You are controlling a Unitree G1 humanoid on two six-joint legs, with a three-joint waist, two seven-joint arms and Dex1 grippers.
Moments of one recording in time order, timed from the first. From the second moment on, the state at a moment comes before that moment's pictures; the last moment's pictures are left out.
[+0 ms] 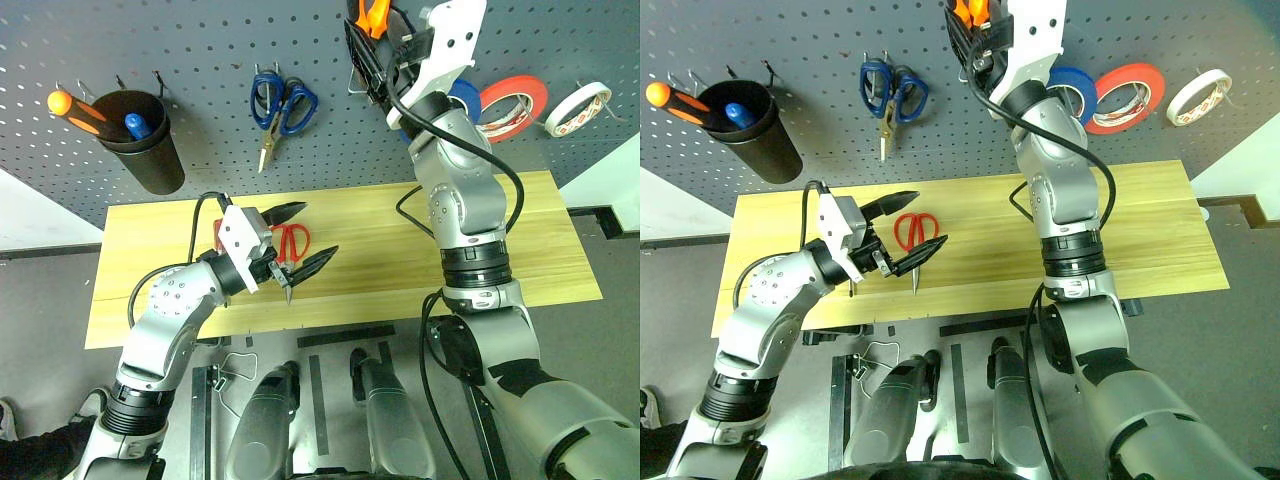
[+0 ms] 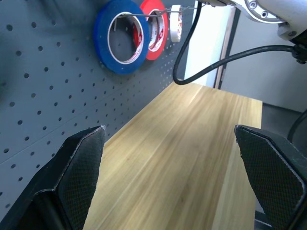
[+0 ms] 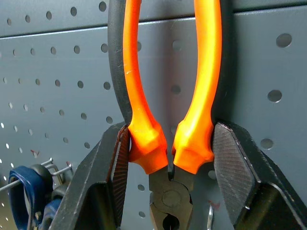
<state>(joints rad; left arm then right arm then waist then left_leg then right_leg) -0.28 0.41 -0.06 -0.37 -0.38 0.25 -0.72 -1.01 -0.16 -0.05 0.21 0.24 0.14 0.30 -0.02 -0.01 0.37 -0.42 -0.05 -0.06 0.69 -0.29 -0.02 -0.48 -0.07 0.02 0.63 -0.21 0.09</state>
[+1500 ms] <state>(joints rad) -0.29 0.41 -0.06 -0.36 -0.36 0.22 -0.72 -0.74 -0.25 -0.04 0.03 0.20 0.33 0.32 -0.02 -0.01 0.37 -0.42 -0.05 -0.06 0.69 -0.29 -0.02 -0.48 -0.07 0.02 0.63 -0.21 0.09</state>
